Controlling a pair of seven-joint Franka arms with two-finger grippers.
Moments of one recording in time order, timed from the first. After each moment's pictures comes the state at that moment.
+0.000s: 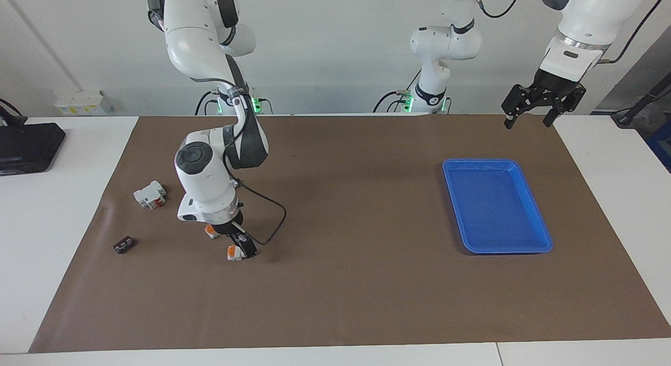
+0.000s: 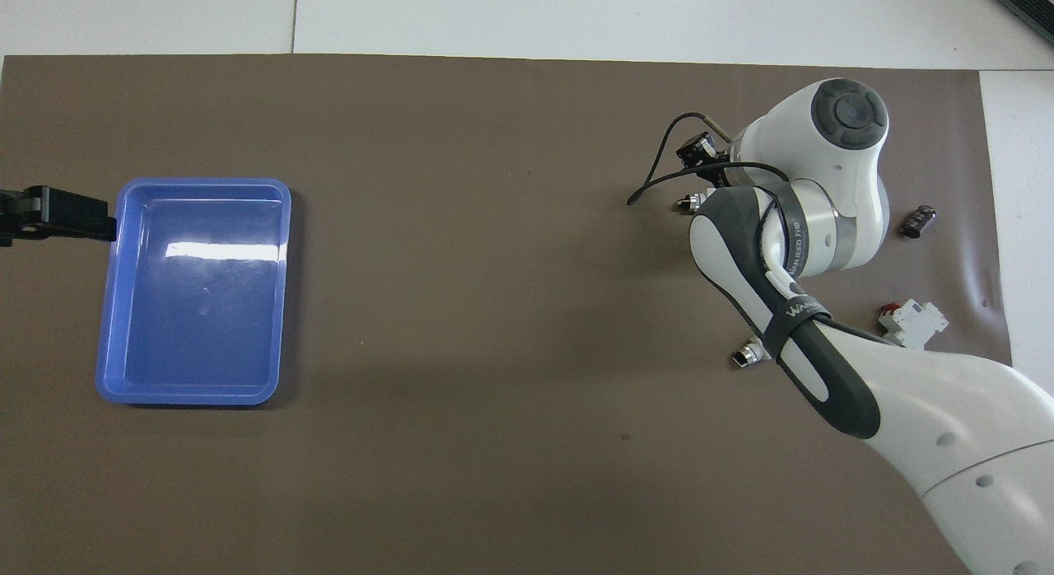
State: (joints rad) left arm -0.19 -0.04 0.13 -1.56 0.00 1.60 -0.05; right arm 0.18 0.52 -0.01 -1.62 0.03 2.23 1.02
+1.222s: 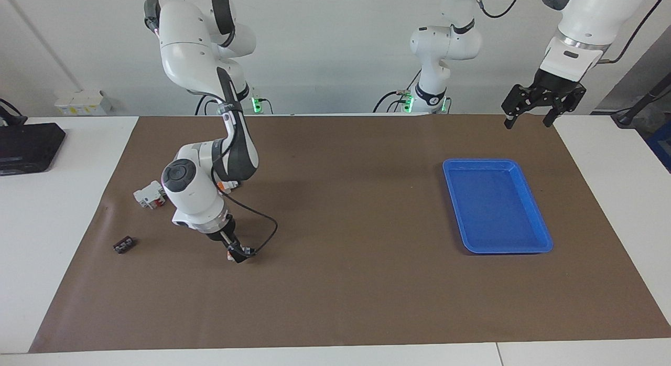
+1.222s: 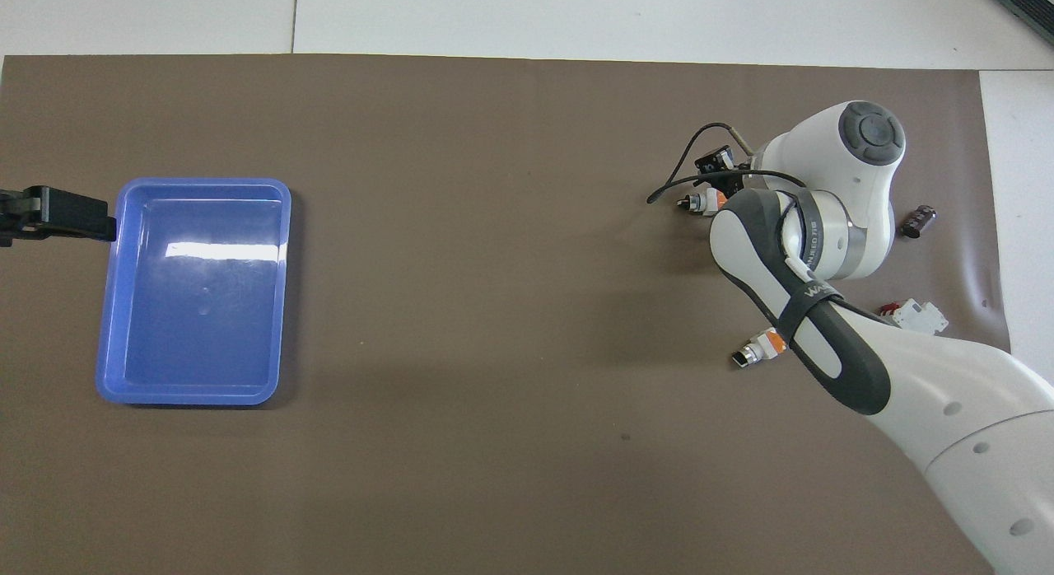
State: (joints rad) left arm -0.19 -0.04 0.13 -1.56 0.00 1.60 -0.05; right arm 0.13 0.55 -0.01 -1.68 0.13 2.30 1.03
